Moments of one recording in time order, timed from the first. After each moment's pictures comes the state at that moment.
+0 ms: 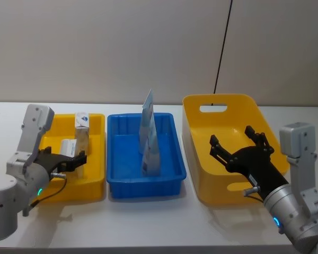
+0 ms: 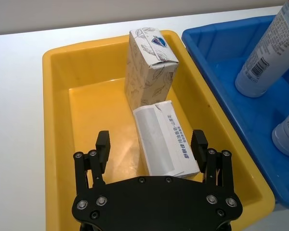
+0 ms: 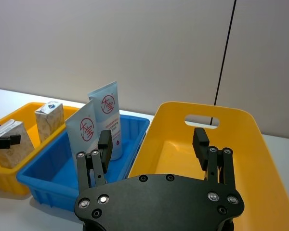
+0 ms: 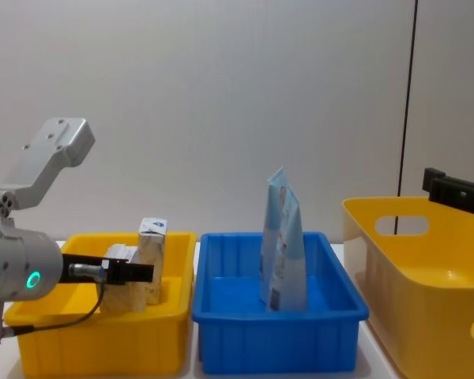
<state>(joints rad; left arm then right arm) -0.40 0.21 0.31 -1.34 -0.30 0.48 -0.02 -0.01 0.34 -0.23 -1.77 0.29 0.03 0.07</state>
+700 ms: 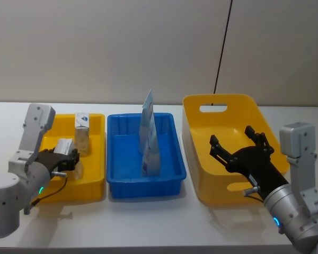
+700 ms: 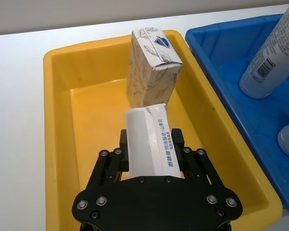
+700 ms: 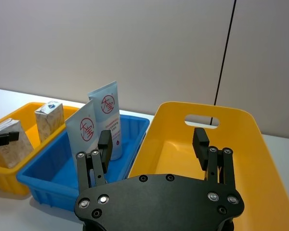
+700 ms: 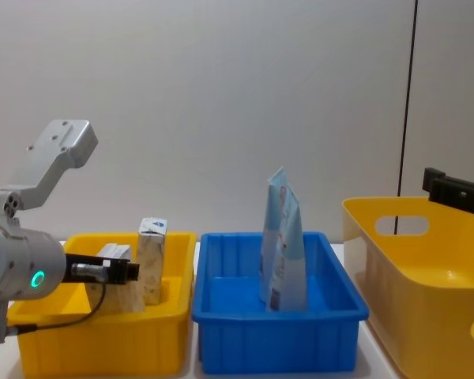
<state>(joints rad) -0.42 0.20 0.31 -1.31 -0.29 0.48 -0.02 -0.01 0.34 -0.23 -1.77 0.29 0.03 0.07</state>
